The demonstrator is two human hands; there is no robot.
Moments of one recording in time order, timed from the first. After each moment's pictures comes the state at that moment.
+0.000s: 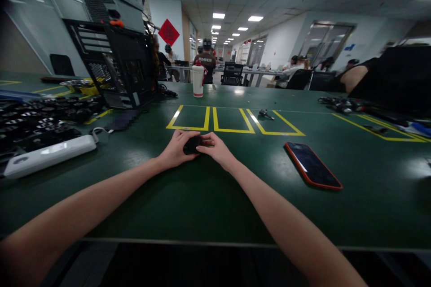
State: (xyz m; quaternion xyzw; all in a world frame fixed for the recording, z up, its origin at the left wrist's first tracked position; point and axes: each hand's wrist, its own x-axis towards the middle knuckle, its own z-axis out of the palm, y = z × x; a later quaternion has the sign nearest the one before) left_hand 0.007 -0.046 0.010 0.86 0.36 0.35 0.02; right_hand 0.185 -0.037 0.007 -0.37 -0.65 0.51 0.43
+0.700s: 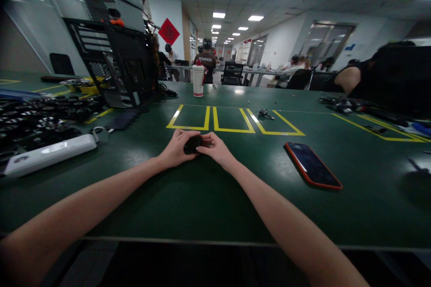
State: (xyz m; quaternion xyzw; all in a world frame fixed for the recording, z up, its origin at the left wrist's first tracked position) left_hand 0.007 -0.047 0.011 0.86 0.36 0.35 0.02; right_hand 0.183 -0.040 0.008 -0.35 -0.65 0.50 0.45
